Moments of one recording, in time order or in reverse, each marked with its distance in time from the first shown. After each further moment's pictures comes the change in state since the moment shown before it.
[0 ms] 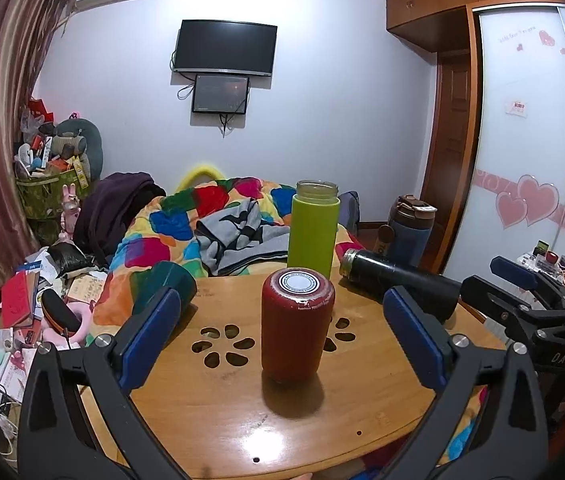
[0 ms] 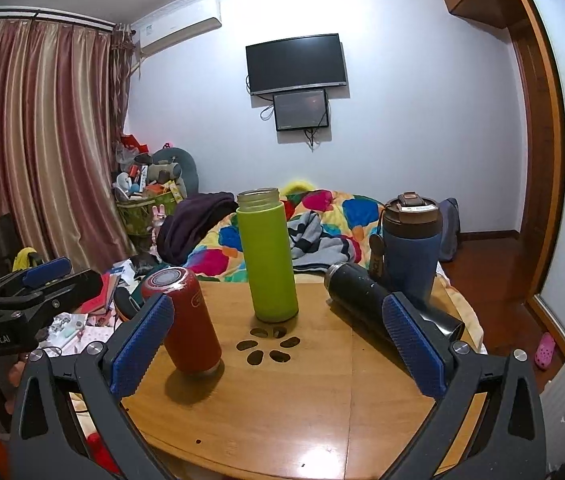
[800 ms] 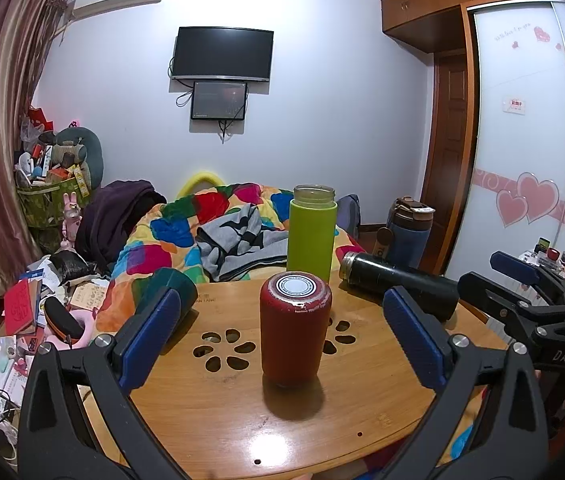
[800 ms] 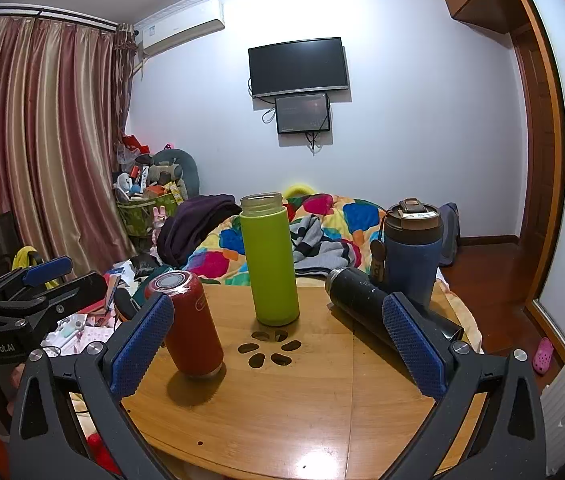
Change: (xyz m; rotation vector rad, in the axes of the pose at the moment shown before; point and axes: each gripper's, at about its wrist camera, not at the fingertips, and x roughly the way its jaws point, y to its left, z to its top) left arm -0.004 -0.003 -0.001 0.017 -0.015 0.003; right arm -0.003 0.006 0.003 -0.012 -0.008 -0.002
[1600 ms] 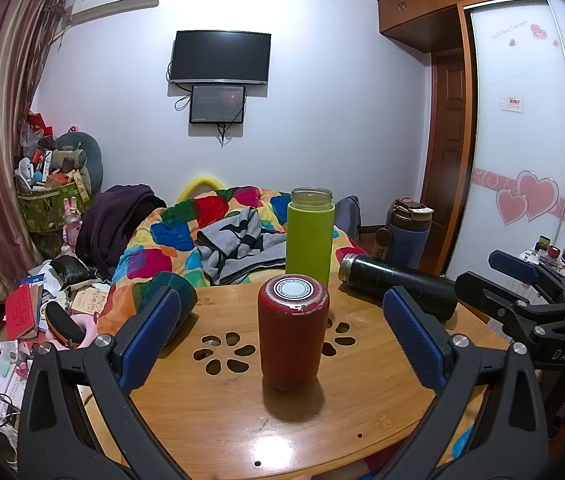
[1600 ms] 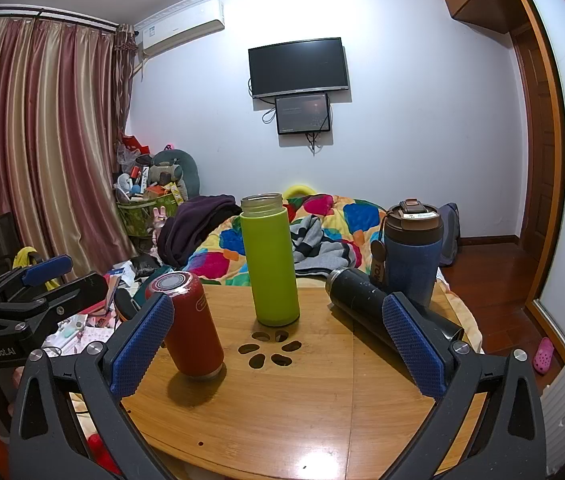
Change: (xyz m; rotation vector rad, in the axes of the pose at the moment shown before) left arm -0.002 -0.005 0.004 0.012 -0.008 0.003; right arm 0.000 0.000 0.000 0.001 -0.002 0.000
